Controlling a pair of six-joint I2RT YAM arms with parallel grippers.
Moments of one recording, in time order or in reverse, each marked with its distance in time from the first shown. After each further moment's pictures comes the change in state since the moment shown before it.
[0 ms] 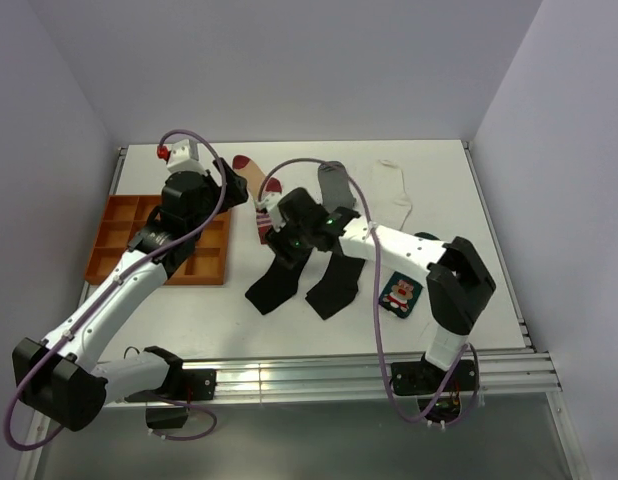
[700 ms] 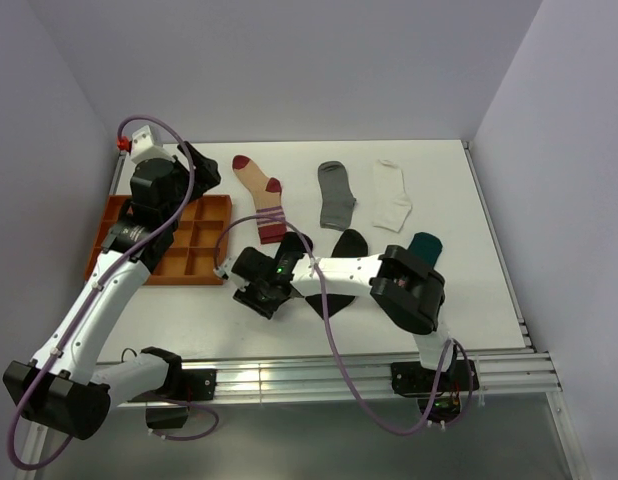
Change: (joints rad) left arm 0.124 -0.046 0.119 -0.114 -0.030 -0.037; right arm 0.322 0.244 0.013 -0.003 0.053 0.032
